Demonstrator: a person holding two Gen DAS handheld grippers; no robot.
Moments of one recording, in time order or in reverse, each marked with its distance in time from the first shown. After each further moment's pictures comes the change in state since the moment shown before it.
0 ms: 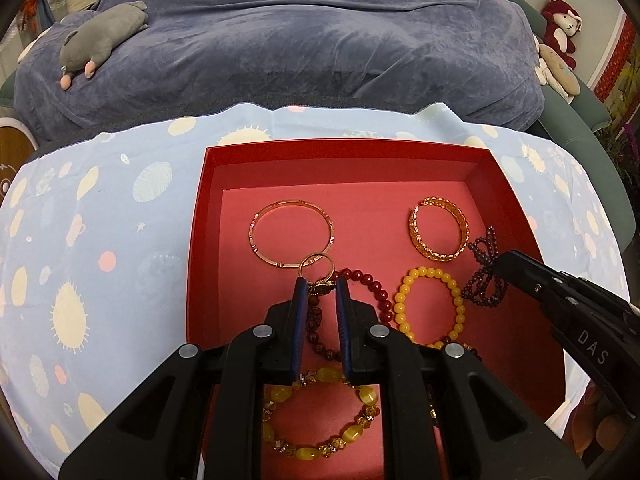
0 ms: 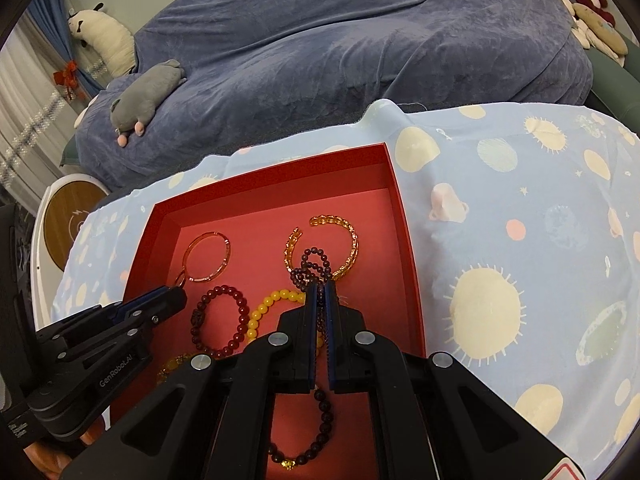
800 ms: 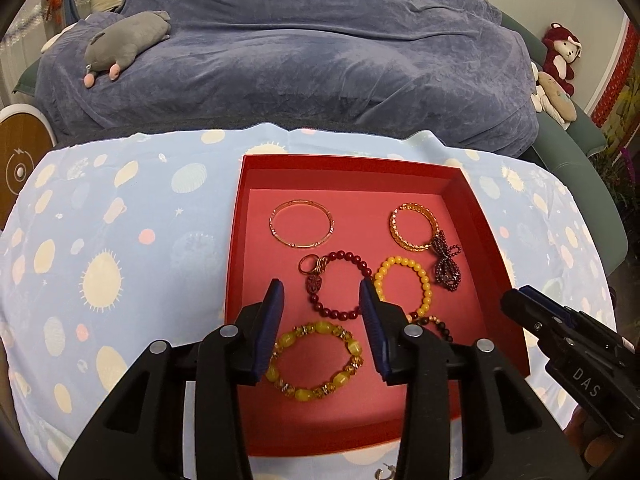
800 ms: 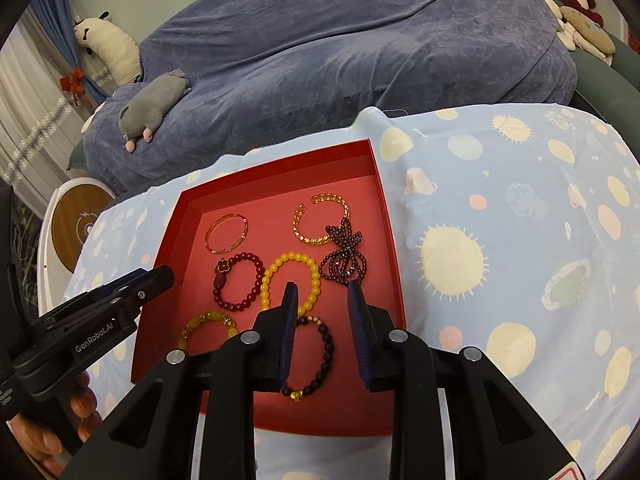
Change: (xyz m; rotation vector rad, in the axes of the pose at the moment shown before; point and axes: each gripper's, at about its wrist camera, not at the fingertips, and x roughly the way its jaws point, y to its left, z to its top) left arm -0.067 0.001 -0.029 -0.055 -0.086 -0.004; right arm -0.067 0.005 -0.041 0.005 -0.049 -0.006
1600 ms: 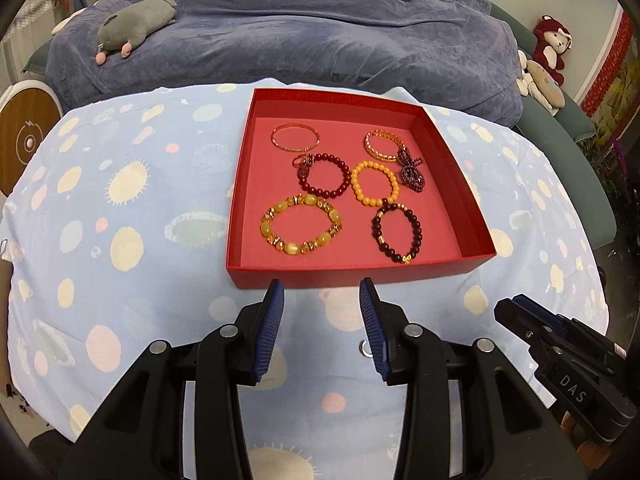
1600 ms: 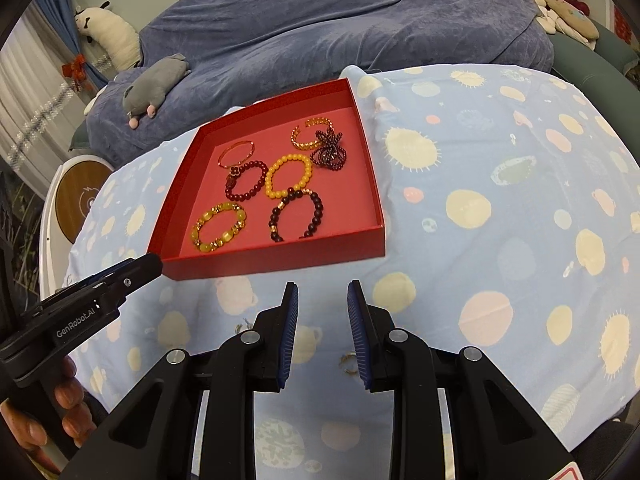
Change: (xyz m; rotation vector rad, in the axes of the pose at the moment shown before) left arm -0.060 -0.008 -0.096 -0.008 0.046 -0.019; right arm -0.062 -0.005 -0.101 0.011 0.054 -0.035
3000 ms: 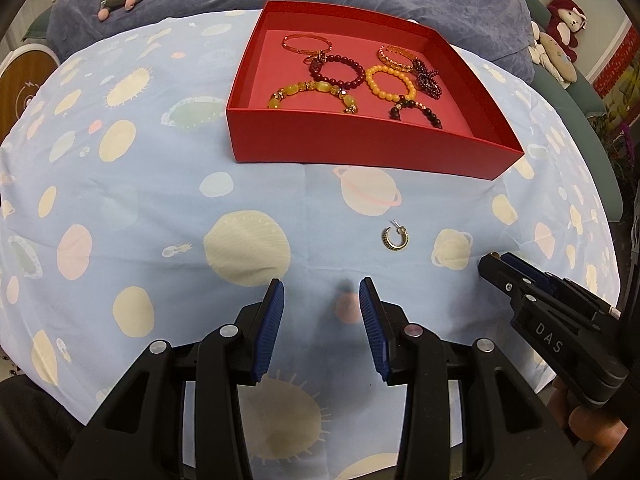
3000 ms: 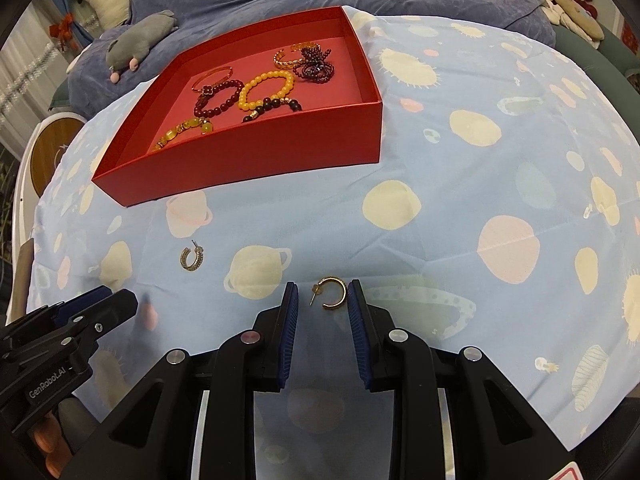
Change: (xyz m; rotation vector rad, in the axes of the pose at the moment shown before) left arm 0.026 0.008 -0.068 -0.024 0.140 0.013; right arm 0.048 -0.001 -0.044 -0.062 0.095 -0.087
